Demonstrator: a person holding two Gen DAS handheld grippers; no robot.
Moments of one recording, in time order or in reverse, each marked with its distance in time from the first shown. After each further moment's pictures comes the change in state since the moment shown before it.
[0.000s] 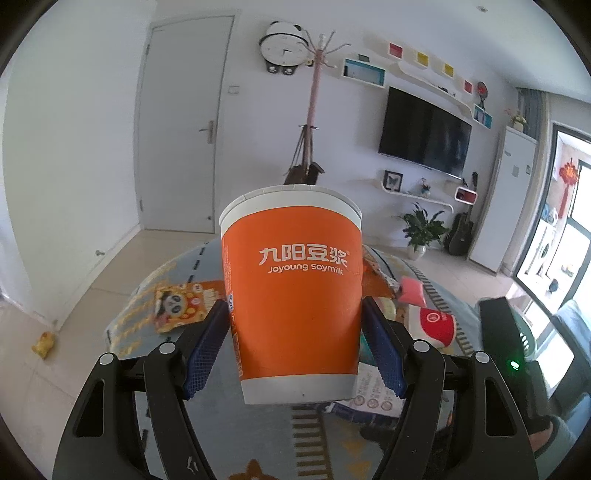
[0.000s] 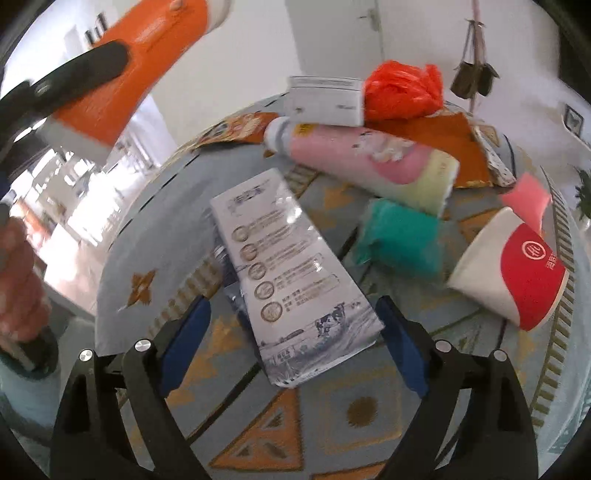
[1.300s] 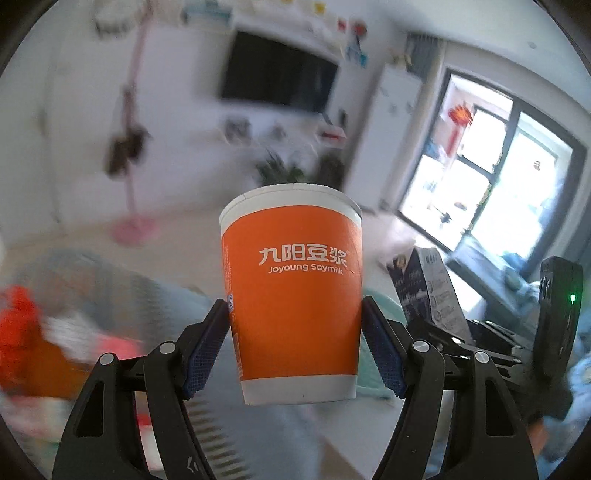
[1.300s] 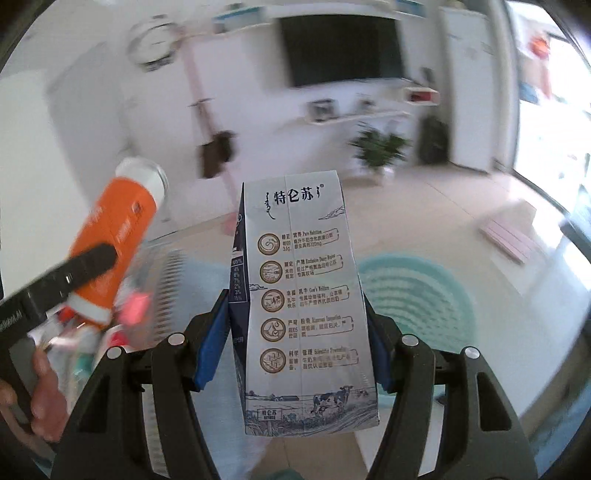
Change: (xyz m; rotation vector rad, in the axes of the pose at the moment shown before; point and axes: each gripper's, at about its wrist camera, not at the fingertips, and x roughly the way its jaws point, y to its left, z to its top) left arm 0.174 -0.329 0.042 0.171 0.296 -0.539; right arm -0.263 -0.263 -0.124 0.692 -0.397 -0.603
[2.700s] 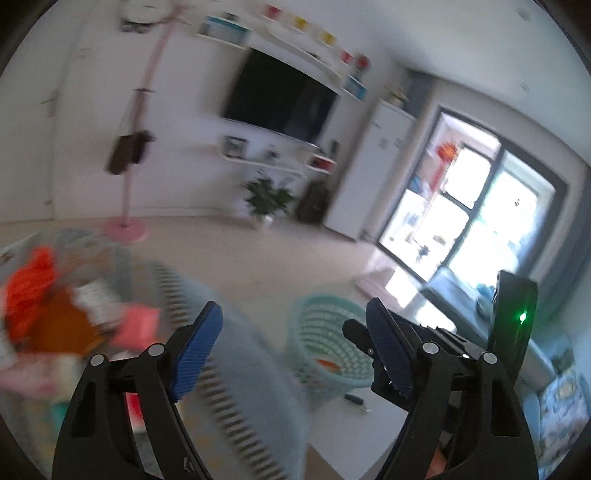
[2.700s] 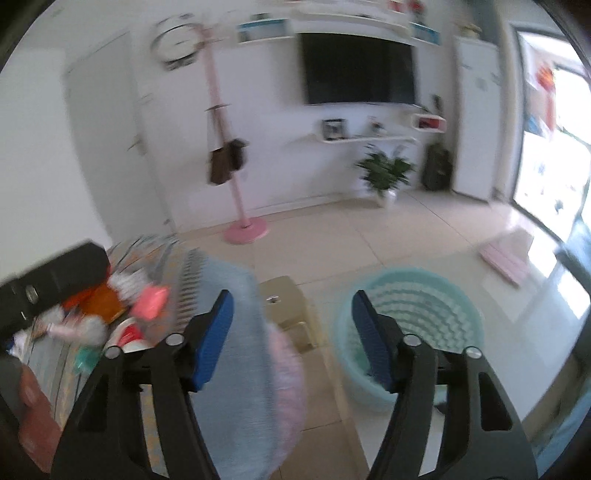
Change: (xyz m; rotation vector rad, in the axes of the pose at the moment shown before) left arm -0.118 0.054 -0.041 -0.082 -0.182 -0.035; right arm -0.006 0.116 -0.026 -0.189 -0.071 0.041
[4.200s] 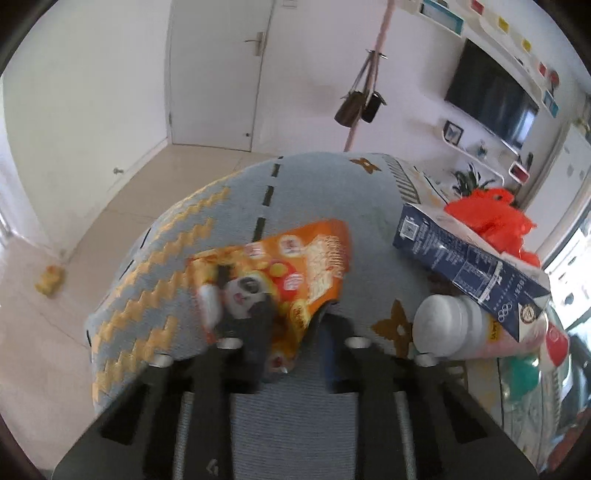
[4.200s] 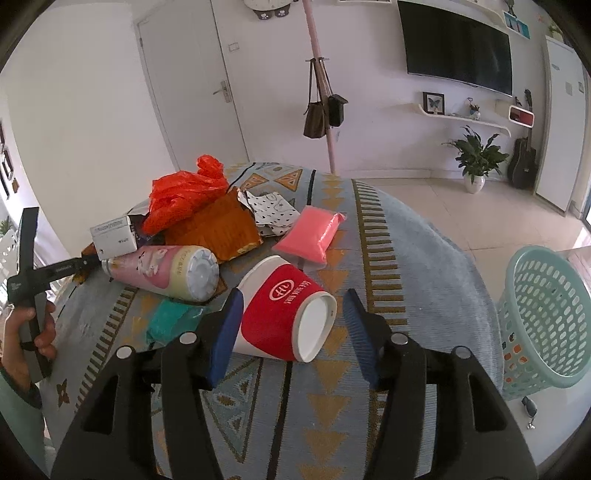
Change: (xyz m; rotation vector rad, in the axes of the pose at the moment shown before) left arm -0.130 0.322 -0.031 -0.292 0.128 0.651; right arm 0.059 0.125 -0.055 -0.081 0.131 0.231
